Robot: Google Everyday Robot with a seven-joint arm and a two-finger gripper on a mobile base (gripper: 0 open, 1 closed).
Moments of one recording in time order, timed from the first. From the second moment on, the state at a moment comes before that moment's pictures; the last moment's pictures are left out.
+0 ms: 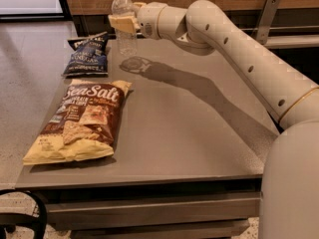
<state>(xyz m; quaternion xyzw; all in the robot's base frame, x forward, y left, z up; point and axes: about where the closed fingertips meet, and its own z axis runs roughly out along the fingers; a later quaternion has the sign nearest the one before) 0.781 0.097 0.977 -0.40 0.60 0.29 0.63</state>
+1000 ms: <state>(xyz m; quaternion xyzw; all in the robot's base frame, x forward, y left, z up) 0.799 0.106 0.936 -0.41 0.62 0.30 0.60</state>
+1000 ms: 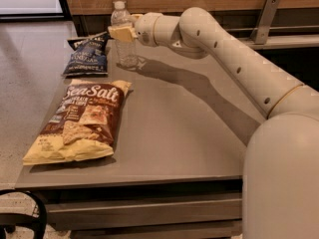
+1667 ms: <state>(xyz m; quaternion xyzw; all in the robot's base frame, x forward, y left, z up) 0.804 0.124 0.920 -0.42 0.63 0.31 0.58</state>
